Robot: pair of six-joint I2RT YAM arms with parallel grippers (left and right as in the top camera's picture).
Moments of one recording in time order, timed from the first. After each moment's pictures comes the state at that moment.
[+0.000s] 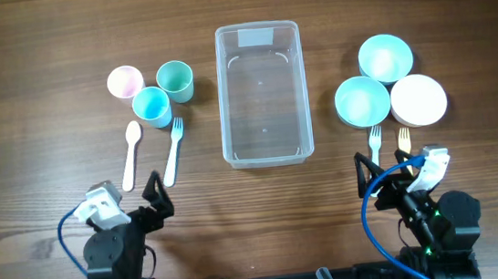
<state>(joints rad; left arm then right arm) -0.04 0.01 0.17 -0.51 -0.03 -0.44 -0.08 0.02 0.16 -0.49 -0.35 0.35</state>
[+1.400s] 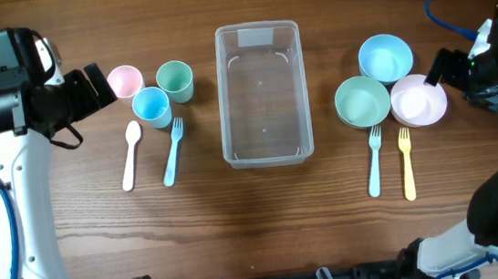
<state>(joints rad) 0.16 1.48 1.52 -1.12 0.07 -0.25 -0.39 1.75 1.48 -1.13 -0.06 0.14</state>
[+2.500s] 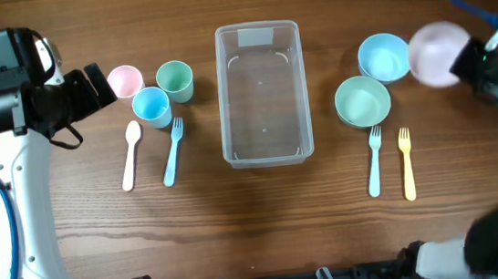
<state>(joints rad) 0.16 1.48 1.52 -1.12 0.07 -0.25 -0.37 1.54 1.40 -0.89 -0.08 0.27</state>
